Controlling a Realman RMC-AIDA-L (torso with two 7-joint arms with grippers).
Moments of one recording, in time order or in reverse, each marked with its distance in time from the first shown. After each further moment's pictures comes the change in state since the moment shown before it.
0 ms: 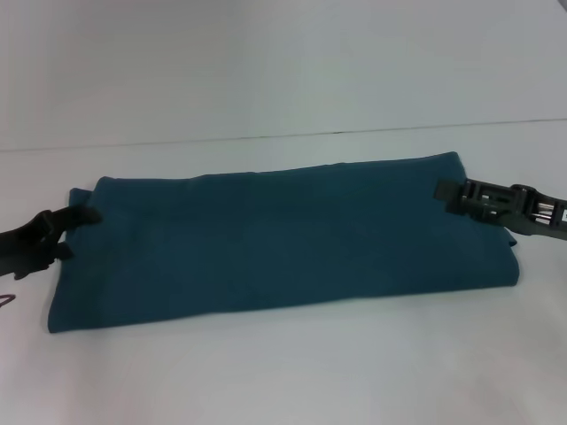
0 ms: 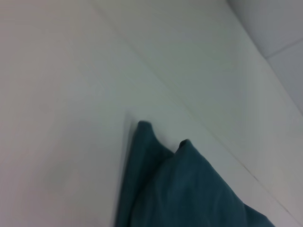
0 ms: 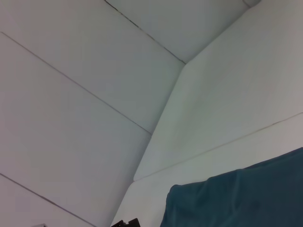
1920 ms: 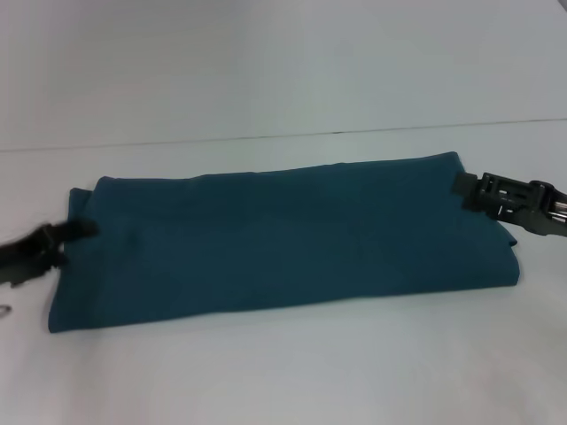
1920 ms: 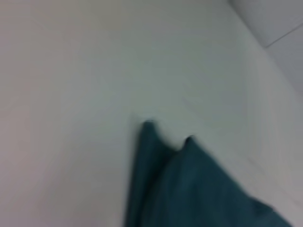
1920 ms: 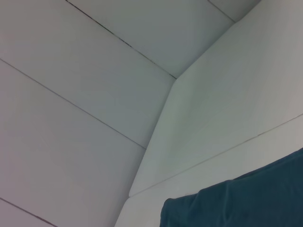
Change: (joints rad) left arm 0.028 -0.012 0.002 0.022 0.002 0.011 0.067; right arm -0.012 -0.007 0.050 0.025 -0.001 0.003 0.003
